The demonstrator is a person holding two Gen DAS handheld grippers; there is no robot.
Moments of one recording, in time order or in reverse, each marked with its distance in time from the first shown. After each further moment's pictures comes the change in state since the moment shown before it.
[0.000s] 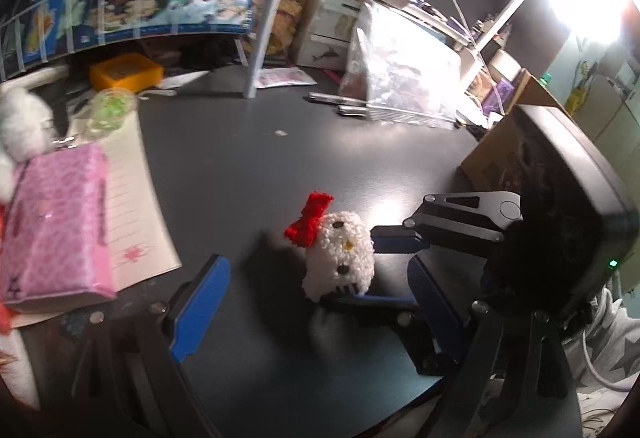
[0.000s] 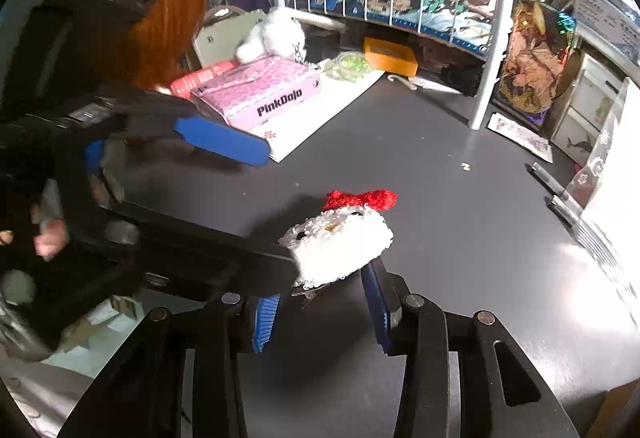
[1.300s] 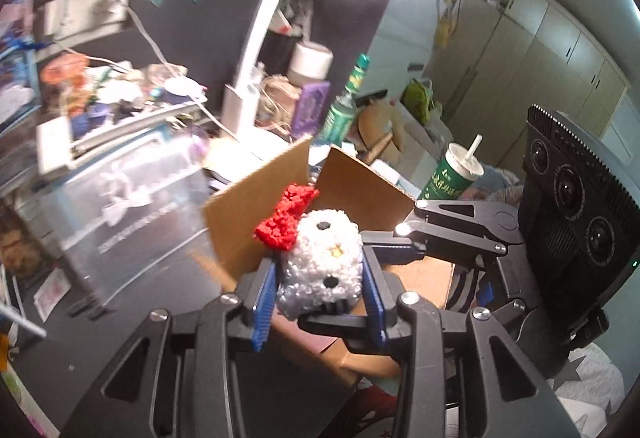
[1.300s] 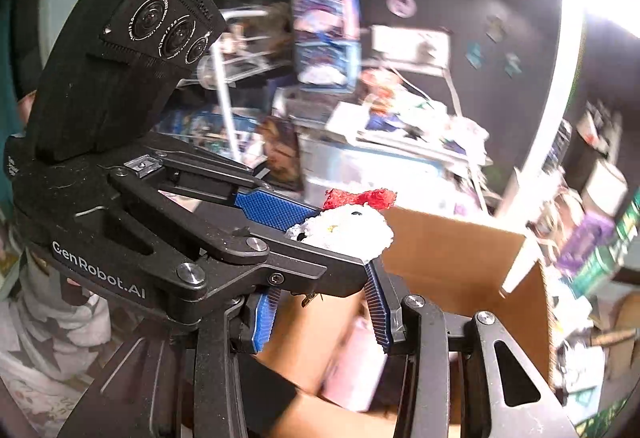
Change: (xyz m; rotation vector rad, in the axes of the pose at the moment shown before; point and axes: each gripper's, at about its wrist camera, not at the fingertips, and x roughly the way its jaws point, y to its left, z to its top) left arm 0.029 -0.291 0.147 0.427 0.066 -0.311; right arm -0.286 -0.120 -0.051 0.323 -0.239 -0.356
